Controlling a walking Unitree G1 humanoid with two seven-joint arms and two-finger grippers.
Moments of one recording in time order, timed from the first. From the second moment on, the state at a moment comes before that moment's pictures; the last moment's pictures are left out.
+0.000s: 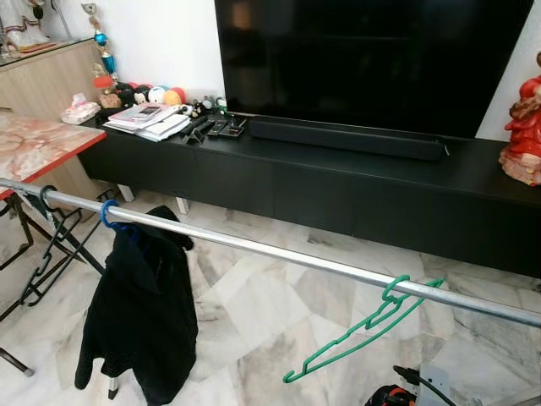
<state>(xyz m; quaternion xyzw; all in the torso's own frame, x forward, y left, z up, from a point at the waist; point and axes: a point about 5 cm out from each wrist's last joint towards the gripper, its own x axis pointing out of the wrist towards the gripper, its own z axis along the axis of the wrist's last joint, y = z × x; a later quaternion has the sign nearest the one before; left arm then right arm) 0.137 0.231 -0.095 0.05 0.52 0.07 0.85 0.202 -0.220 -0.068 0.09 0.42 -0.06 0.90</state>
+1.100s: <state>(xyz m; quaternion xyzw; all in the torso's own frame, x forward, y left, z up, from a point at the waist) 0.125 0.238 -0.098 0.06 0.55 0.06 0.83 0.207 -0.222 -0.066 0.04 0.45 -0.02 0.89</state>
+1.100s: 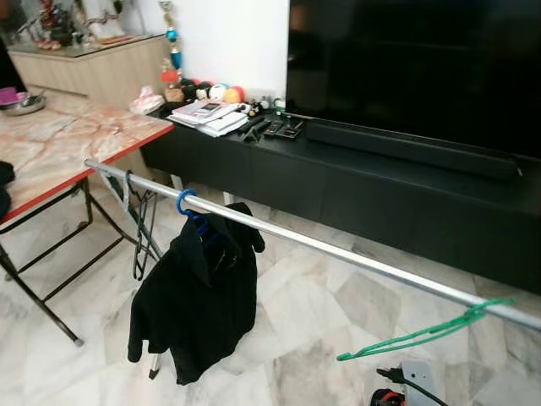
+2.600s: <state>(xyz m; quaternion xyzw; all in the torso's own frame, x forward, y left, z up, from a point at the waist) 0.126 0.225 -0.101 0.07 0.55 0.04 0.83 0.202 -0.218 -0.071 0.09 0.44 -0.10 0.89</state>
